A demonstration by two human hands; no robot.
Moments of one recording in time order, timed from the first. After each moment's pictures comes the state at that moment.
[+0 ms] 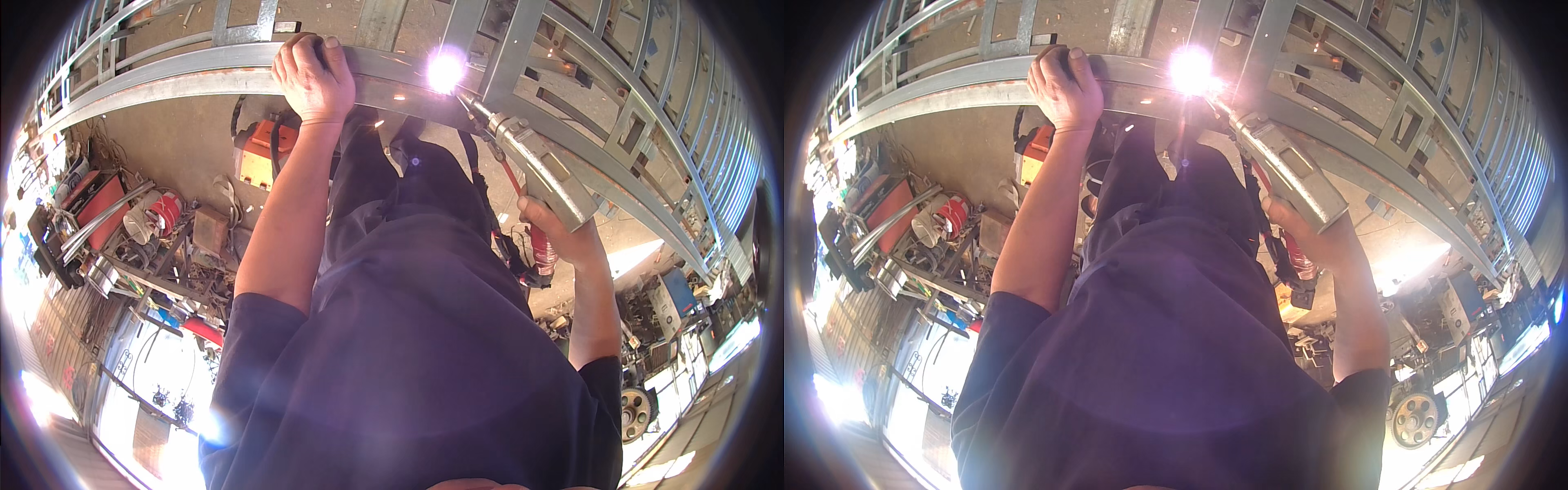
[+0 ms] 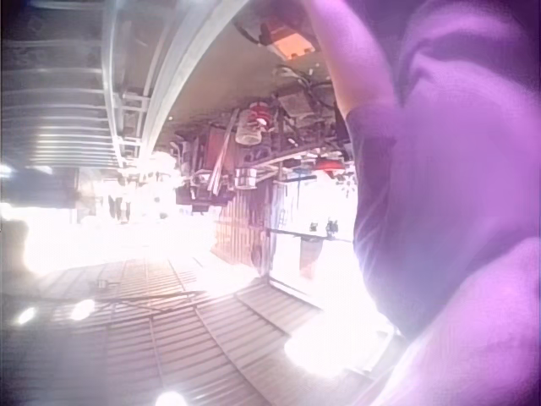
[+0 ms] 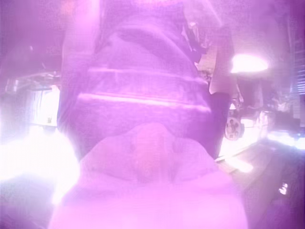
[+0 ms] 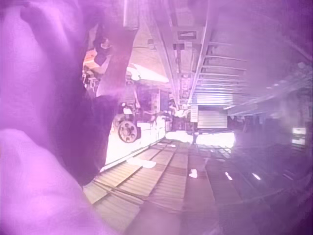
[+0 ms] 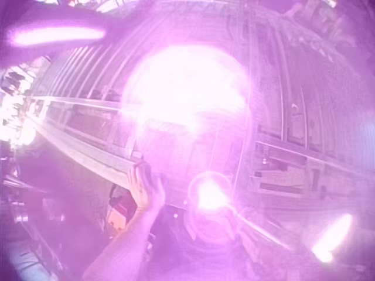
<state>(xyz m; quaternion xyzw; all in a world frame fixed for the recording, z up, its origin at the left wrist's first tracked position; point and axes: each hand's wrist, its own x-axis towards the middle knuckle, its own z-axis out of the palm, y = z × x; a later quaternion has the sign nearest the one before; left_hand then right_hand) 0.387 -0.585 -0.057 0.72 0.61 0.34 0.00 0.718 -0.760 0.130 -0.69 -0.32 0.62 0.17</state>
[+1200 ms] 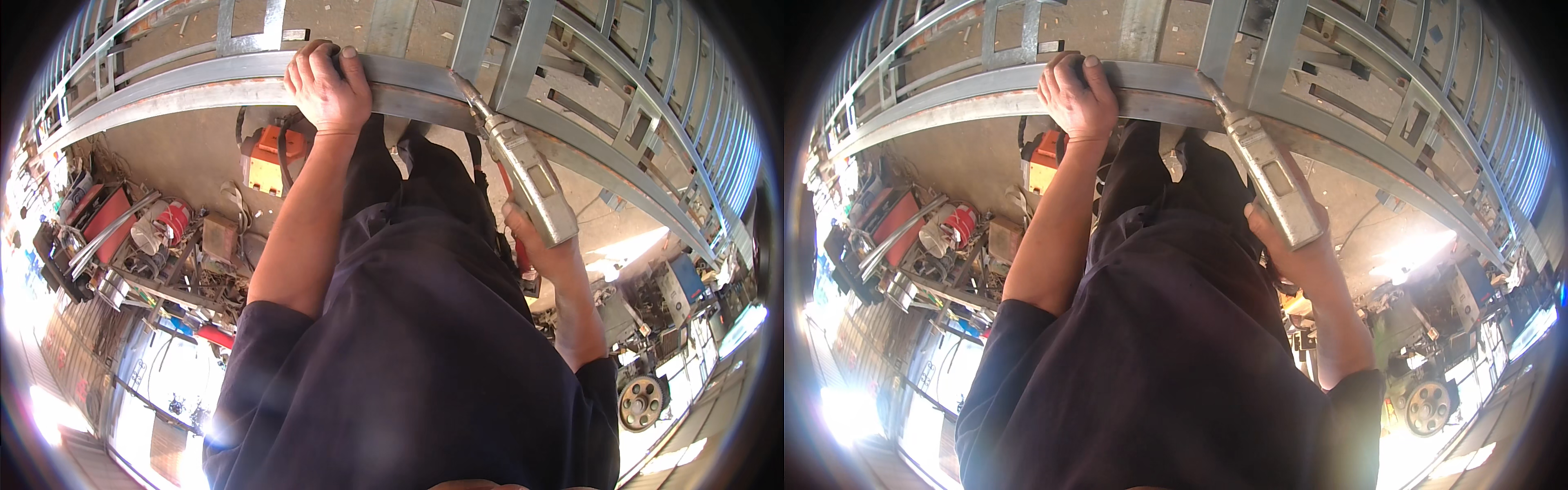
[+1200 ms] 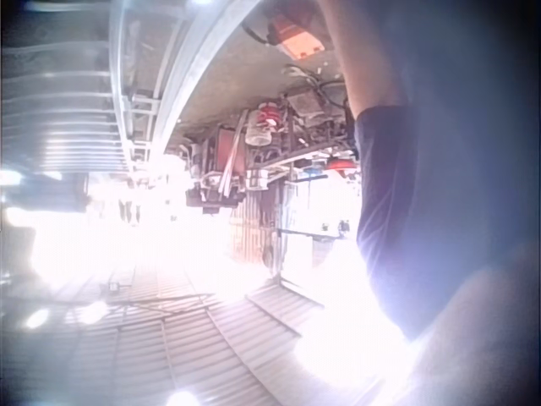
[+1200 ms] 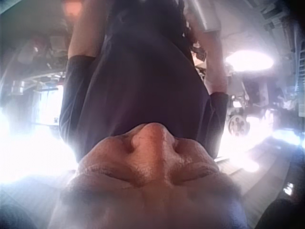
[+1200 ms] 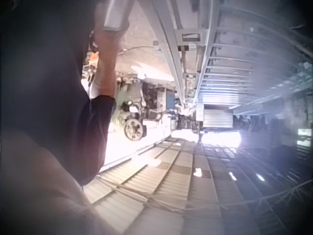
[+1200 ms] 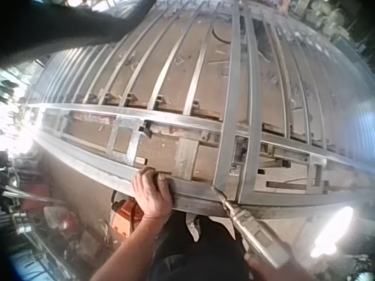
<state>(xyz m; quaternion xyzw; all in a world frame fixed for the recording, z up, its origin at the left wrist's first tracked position) 0.387 -0.585 -0.053 0.72 0.61 0.33 0.02 0.655 -0.762 0.142 -0.73 -0.31 0.57 0.20</state>
